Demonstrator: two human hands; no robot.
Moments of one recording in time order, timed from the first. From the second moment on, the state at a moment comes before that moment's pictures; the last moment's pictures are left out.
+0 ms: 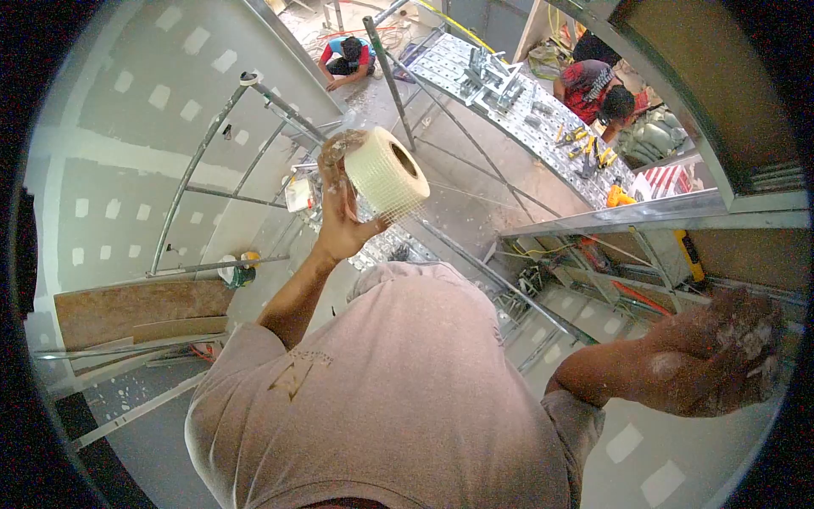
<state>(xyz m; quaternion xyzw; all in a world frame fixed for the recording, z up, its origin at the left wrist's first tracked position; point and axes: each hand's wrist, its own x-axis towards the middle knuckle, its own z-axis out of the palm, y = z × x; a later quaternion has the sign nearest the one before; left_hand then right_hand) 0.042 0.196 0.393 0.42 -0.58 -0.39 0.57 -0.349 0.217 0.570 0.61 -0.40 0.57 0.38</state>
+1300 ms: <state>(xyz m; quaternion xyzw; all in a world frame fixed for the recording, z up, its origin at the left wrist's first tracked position) 0.047 0.199 0.401 0.45 -0.72 -0.11 0.51 -0.374 0.234 0.578 0.53 -0.26 0.78 0.19</state>
